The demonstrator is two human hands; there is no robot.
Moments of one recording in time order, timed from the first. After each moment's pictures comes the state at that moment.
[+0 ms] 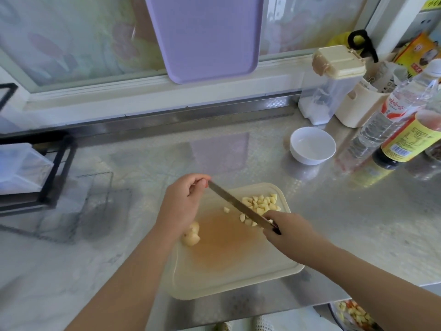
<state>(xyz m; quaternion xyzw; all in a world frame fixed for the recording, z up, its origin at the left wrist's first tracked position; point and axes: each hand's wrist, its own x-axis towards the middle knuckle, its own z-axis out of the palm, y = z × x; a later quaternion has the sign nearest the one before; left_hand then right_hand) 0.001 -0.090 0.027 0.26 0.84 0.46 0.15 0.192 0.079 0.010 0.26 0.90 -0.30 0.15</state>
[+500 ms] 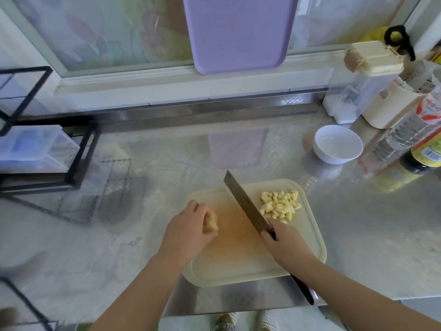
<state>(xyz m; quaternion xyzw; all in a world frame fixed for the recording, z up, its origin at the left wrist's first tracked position) 0.023 -0.164 -0.017 0.35 0.92 0.12 0.16 0.179 0.021 -0.021 0.33 0.86 -0.38 0.12</state>
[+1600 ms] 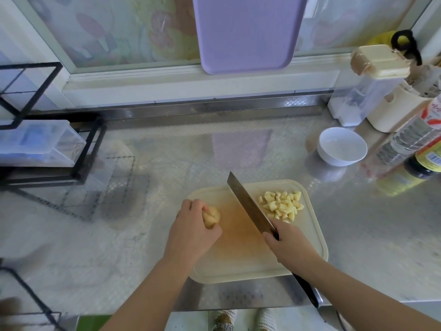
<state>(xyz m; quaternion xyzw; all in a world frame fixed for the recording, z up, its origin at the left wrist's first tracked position) 0.041 -0.161 -0.011 0.23 0.94 0.21 0.15 0.180 0.020 -0.011 0.32 0.85 -0.38 0.14</state>
